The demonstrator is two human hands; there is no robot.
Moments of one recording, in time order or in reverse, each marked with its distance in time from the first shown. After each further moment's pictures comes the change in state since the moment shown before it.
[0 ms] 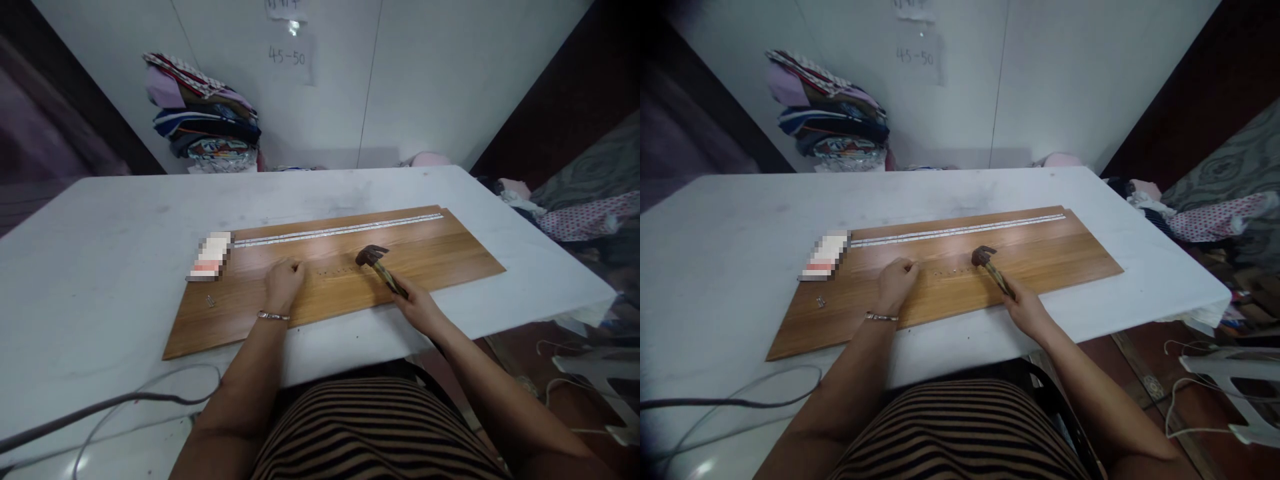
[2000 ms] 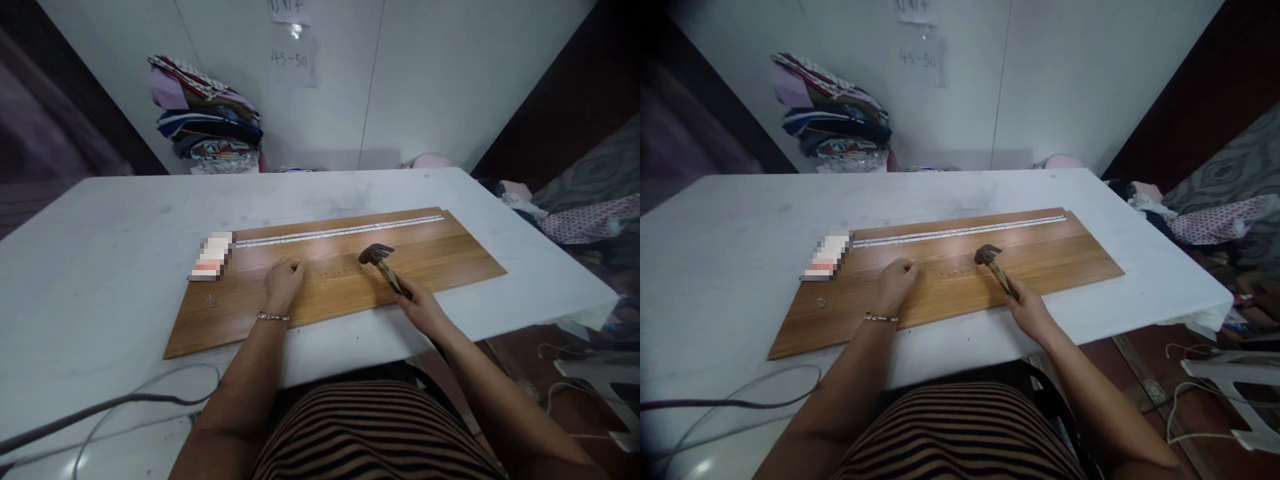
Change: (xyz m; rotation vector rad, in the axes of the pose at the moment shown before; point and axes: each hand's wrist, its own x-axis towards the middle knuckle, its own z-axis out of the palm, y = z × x) left_hand 0.001 0.001 -0.004 -0.077 -0.013 -0.035; right_hand -0.002 -0.007 -0.005 0.028 0.050 0.000
